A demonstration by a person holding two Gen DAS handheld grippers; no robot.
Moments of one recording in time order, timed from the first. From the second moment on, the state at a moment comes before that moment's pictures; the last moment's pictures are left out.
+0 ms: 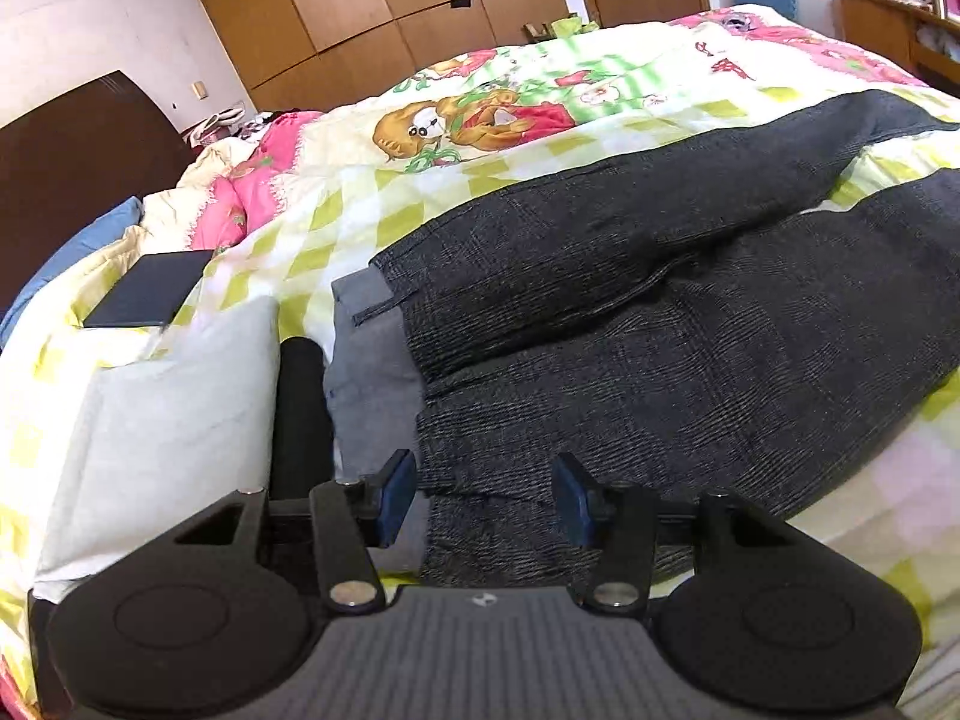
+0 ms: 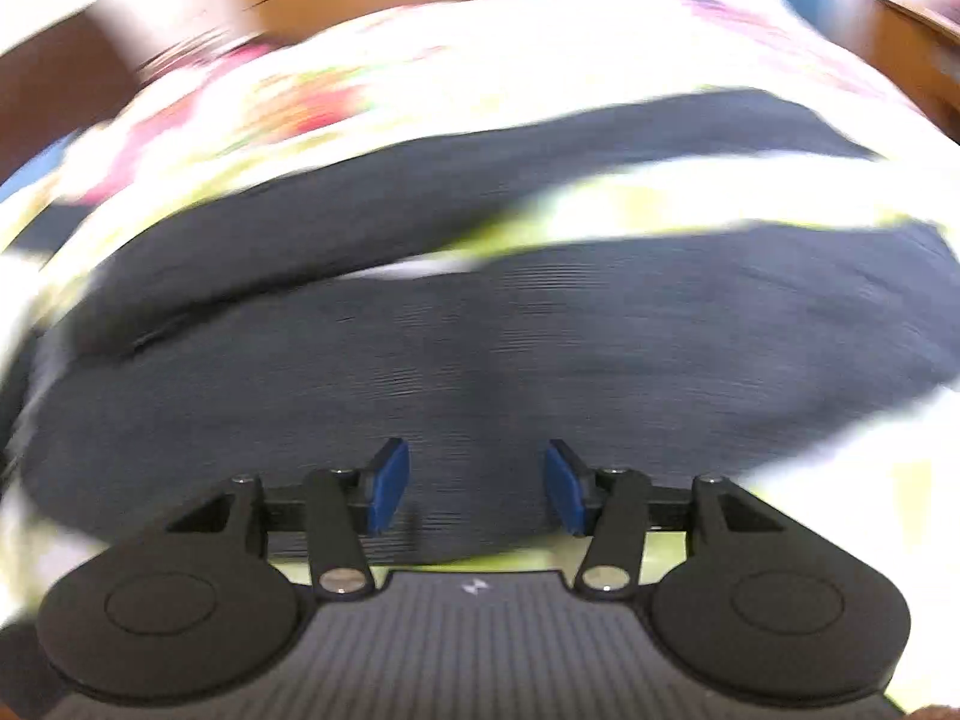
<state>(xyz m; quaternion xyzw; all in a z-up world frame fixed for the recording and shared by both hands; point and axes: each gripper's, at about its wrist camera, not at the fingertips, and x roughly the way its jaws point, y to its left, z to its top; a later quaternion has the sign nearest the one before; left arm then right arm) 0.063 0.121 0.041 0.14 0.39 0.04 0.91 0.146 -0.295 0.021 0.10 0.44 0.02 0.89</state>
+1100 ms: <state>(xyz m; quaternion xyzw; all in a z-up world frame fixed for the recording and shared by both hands) 0.144 -0.156 -0.012 0.13 0.39 -0.26 0.87 0.182 -0.558 -0.035 0.37 0.30 -0.21 0.85</state>
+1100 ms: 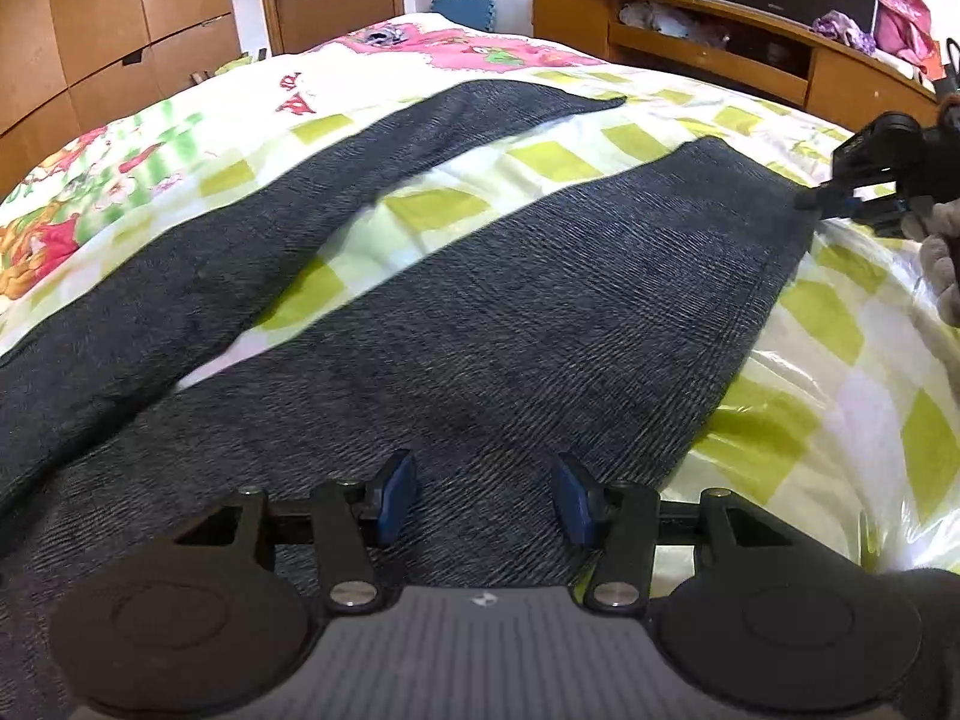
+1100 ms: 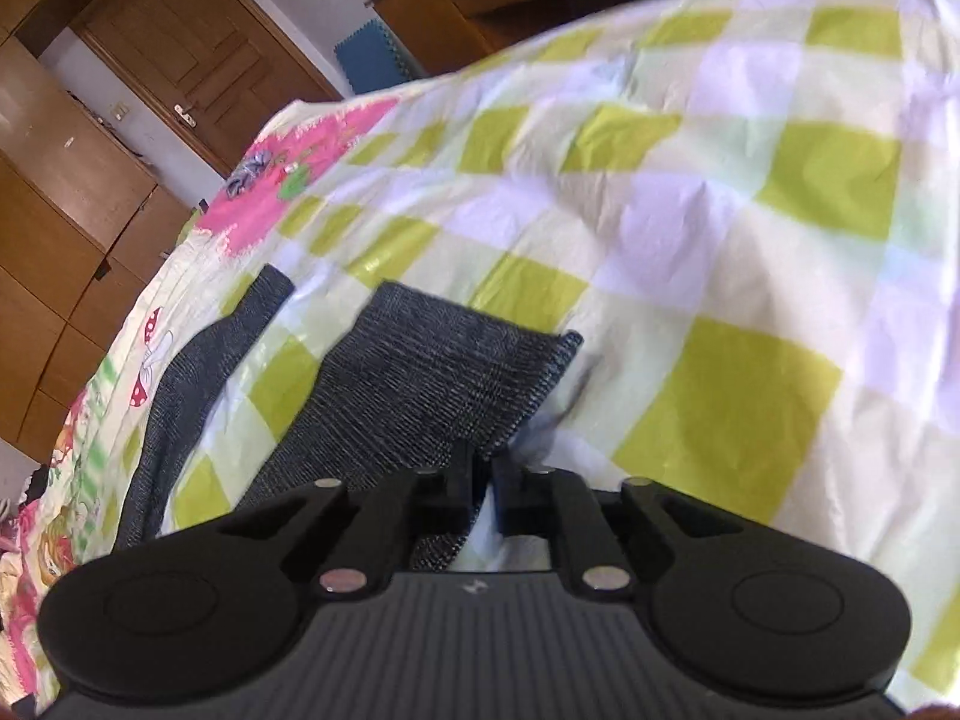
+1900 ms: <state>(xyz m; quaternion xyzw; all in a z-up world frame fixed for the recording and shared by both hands) 0.252 0.147 0.036 0.17 0.36 -0.04 0.92 0.425 -0.155 0.007 -0.10 0.44 0.27 0.85</state>
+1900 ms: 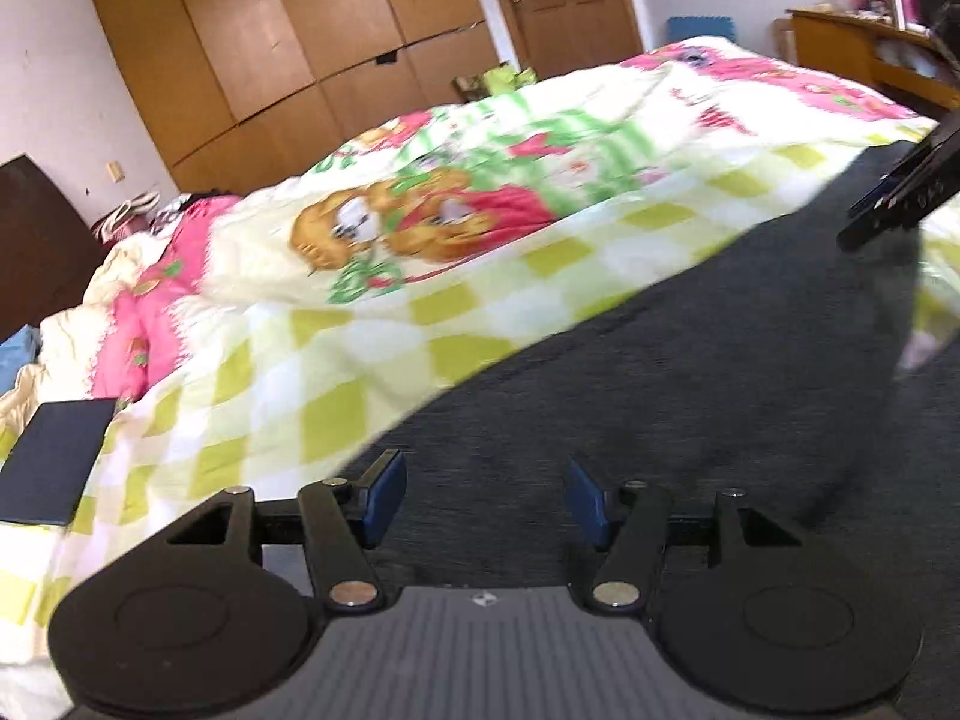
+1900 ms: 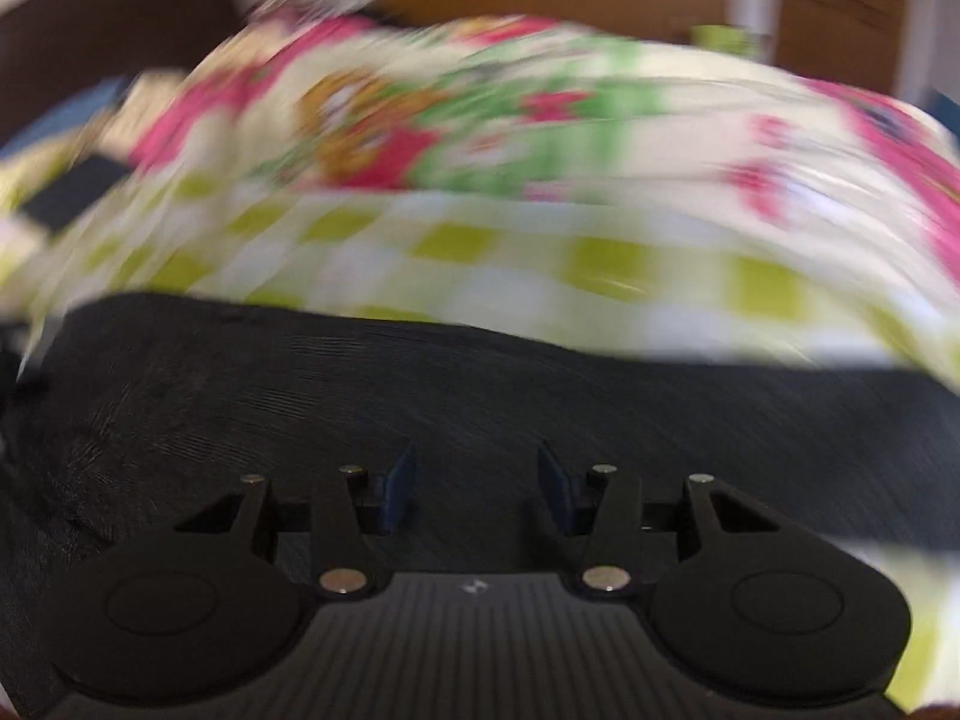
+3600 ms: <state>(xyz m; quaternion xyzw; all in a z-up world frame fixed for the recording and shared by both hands) 0.139 0.163 0.058 0.25 0.40 -0.13 0.87 0.246 -0.119 0.072 -0.27 0.41 0.35 0.79</state>
